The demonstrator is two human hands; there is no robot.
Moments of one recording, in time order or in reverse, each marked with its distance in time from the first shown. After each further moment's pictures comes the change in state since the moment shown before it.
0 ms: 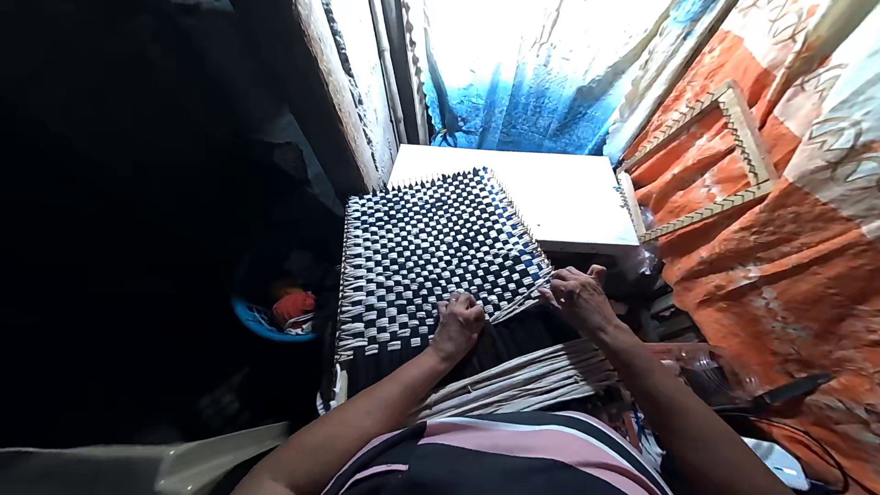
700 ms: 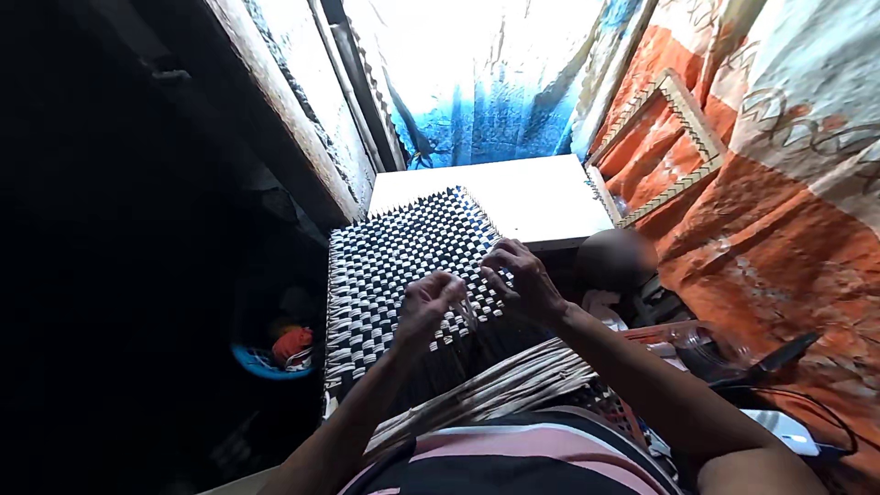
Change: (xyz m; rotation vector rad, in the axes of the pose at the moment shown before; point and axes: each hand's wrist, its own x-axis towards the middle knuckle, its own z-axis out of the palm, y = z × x) left_hand 0.029 0.058 -0.103 -0.843 0.114 -0.103; right_hand 0.040 -0.069 -0.056 0.574 0.268 -0.154
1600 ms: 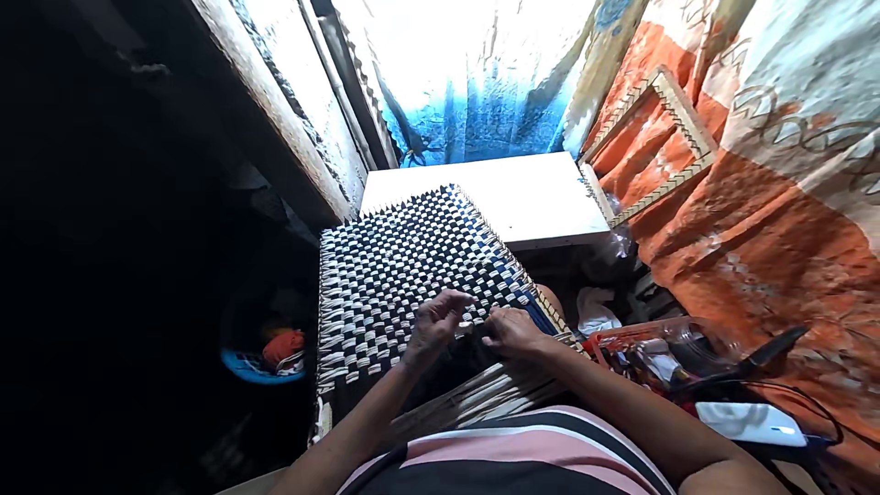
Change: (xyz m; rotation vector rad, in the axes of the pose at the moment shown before) left_hand -0.007 -0.067 0.013 0.006 -0.140 0.086; right_hand -0.049 0.022 0.053 -0.230 -0.835 0.542
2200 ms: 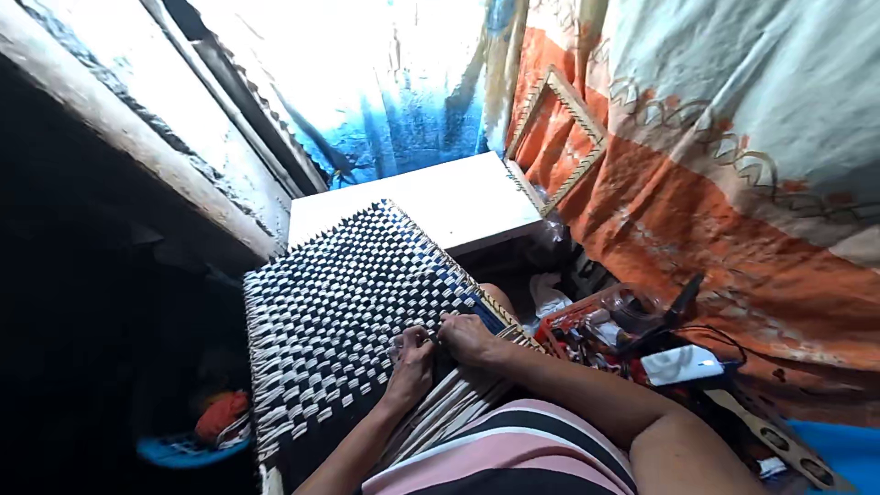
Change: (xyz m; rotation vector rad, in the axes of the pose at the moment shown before) left_hand -0.029 -0.038 0.040 0.789 -0.196 -0.004; right_hand -0.015 -0.008 0.004 0.042 0.134 0.015
